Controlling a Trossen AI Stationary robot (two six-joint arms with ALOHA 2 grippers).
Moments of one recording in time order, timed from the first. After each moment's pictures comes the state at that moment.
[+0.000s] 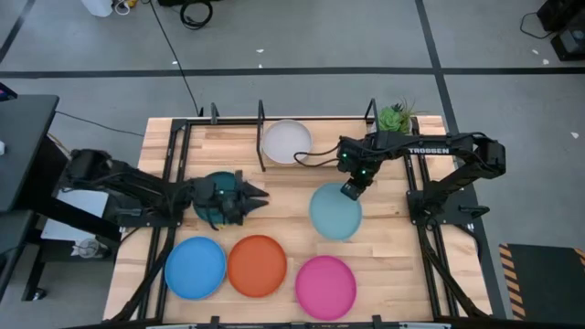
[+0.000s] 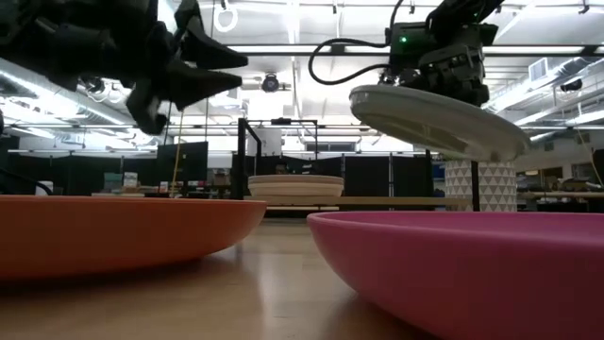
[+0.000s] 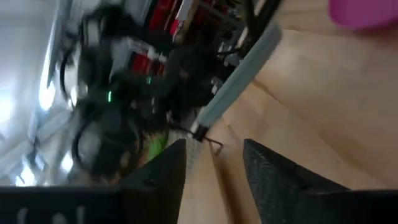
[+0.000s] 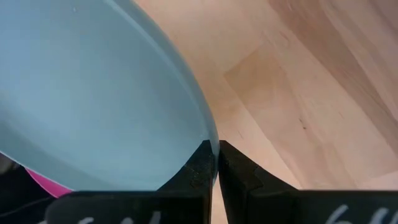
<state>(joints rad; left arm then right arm) -0.12 1.24 0.30 0.89 -0.17 1.11 -0.30 1.43 1.01 -0.98 -0.37 0.43</state>
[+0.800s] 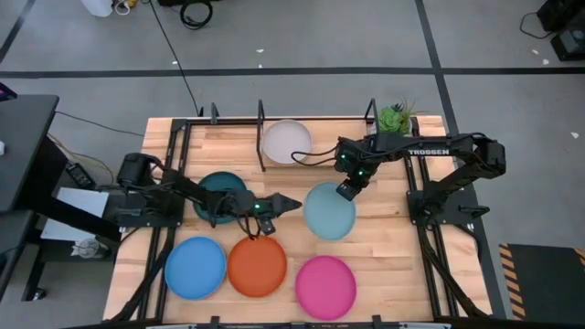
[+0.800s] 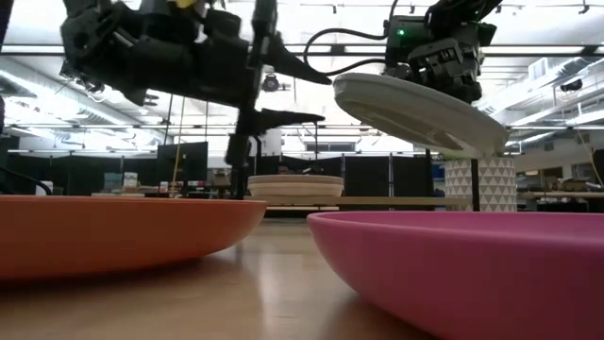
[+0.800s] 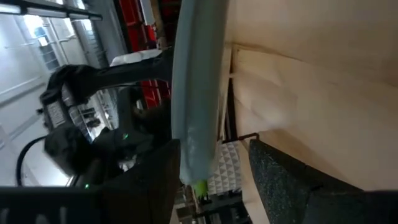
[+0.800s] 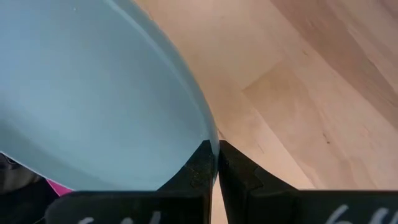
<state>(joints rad) -0.15 1.74 0.64 0.99 -0.27 1.70 -0.27 1.43 1.01 -0.90 -0.39 0.51</state>
